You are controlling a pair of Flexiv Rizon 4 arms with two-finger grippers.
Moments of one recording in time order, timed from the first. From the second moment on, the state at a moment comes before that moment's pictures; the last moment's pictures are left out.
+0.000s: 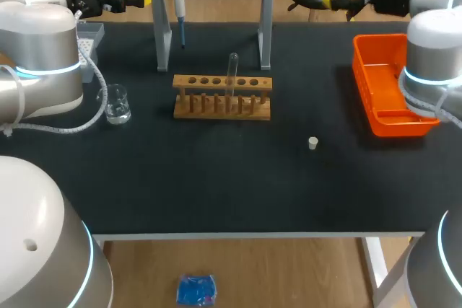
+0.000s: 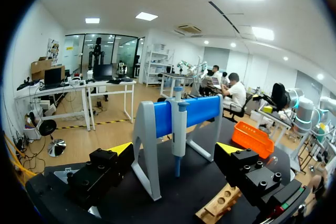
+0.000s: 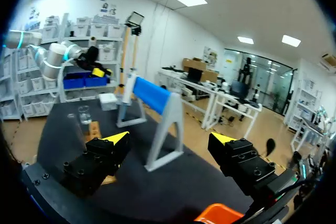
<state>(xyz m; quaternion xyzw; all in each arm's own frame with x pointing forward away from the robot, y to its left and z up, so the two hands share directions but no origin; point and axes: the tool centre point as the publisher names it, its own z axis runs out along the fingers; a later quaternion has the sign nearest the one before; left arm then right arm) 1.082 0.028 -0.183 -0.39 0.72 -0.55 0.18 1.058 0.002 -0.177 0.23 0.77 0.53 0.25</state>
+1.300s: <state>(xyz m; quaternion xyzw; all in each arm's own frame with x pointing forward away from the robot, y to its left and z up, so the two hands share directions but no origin) 0.919 -0.035 -0.204 -0.21 0.79 -0.55 0.17 0.921 0.000 -0.183 0.04 0.77 0.62 0.12</state>
